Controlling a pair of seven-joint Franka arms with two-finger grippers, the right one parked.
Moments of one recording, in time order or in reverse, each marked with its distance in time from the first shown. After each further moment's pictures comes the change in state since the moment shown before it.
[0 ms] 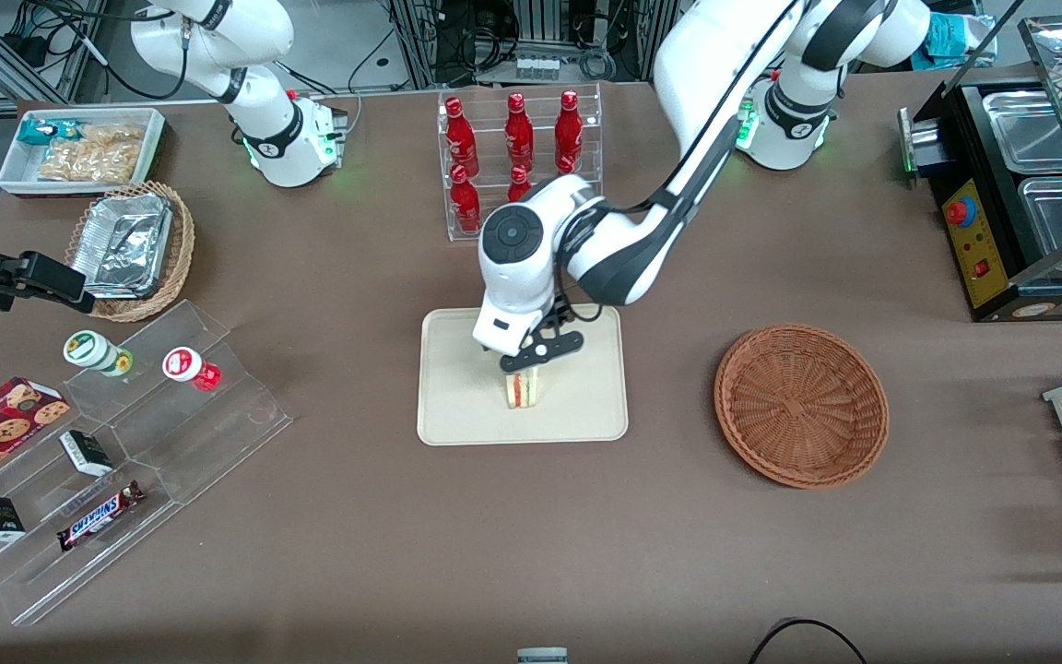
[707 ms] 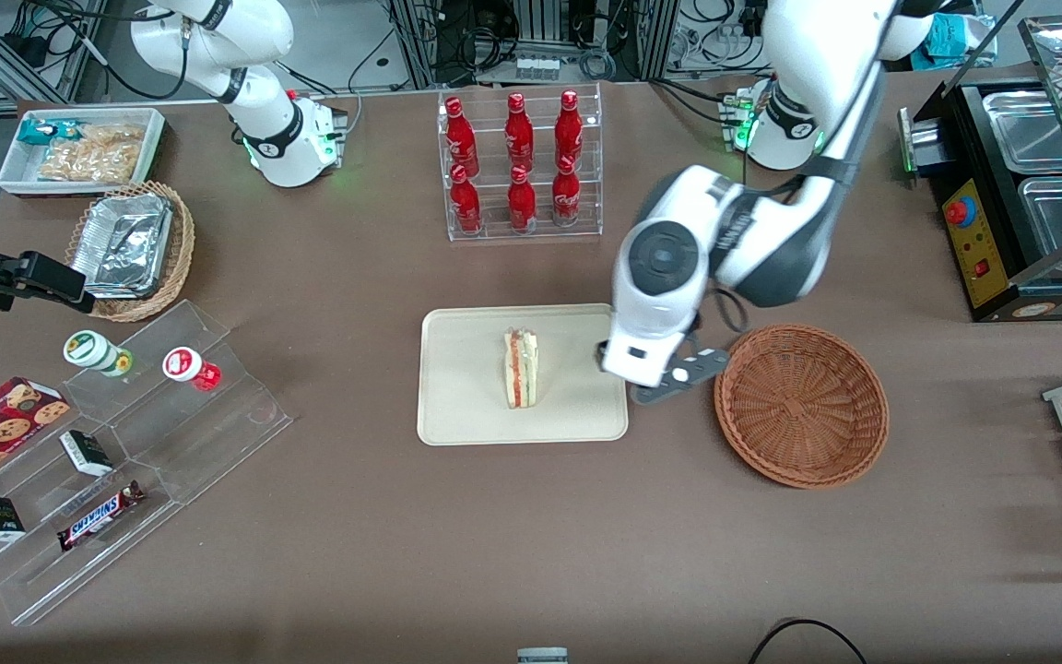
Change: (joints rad) arm 0.249 -0.228 0.026 -0.184 -0.017 -0.130 0.254
